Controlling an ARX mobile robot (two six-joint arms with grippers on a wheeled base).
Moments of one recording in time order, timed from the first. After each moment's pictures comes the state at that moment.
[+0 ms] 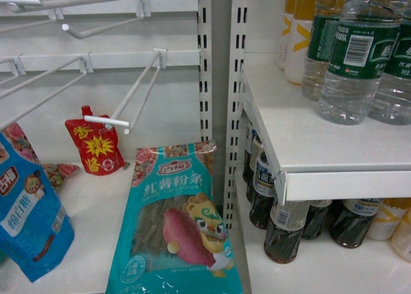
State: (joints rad) left arm 0.00 0.01 0.01 0.00 0.00 0.00; right arm -0.16 1.42 0.75 0.50 -0.07 0.07
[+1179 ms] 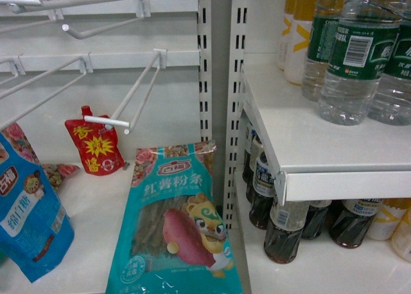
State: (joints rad) left arm 0.00 0.01 0.01 0.00 0.00 0.00; right arm -0.16 1.43 0.74 0.52 -0.09 0.04
